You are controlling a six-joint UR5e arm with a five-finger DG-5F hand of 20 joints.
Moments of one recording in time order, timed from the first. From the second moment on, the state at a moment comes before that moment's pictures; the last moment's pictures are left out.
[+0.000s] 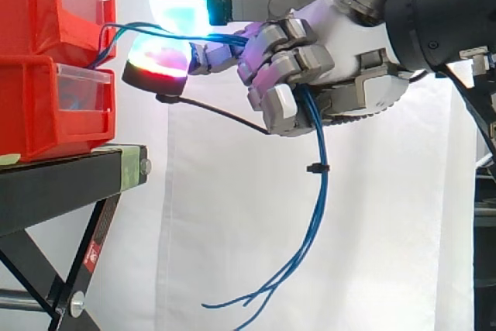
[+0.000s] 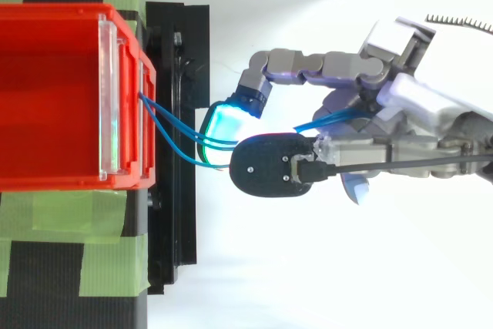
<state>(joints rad) 0.36 -1.95 -1.55 -2.98 -0.74 0.12</state>
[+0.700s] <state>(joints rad) 0.36 -1.95 -1.55 -2.99 -0.72 0.07</state>
